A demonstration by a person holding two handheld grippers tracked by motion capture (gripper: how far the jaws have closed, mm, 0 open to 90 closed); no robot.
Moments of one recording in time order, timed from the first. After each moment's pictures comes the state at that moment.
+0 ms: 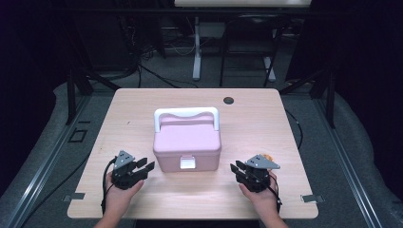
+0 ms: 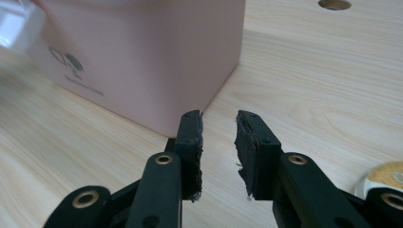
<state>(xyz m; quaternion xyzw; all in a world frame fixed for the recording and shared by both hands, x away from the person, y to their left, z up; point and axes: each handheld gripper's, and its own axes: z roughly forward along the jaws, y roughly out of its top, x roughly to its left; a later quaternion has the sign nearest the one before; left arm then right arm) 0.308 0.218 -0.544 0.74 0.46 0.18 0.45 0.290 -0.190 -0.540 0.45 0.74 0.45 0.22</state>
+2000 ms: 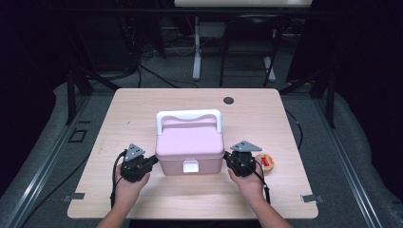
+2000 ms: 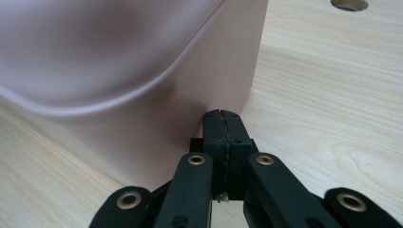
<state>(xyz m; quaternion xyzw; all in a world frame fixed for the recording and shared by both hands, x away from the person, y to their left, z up) 0.320 0.193 -0.532 0.76 0.45 0.19 0.43 0.333 -0.156 -0.534 0.47 0.75 0.41 0.21</state>
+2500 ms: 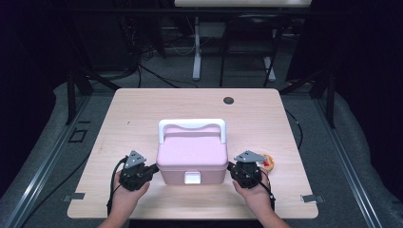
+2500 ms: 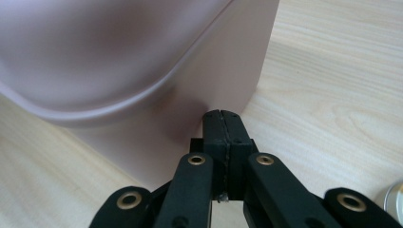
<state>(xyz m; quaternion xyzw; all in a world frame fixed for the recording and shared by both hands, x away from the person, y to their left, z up) 0.294 0.189 -0.526 0.78 0.44 0.16 0.42 0.295 -0.165 -0.529 0.46 0.77 0.40 0.19</state>
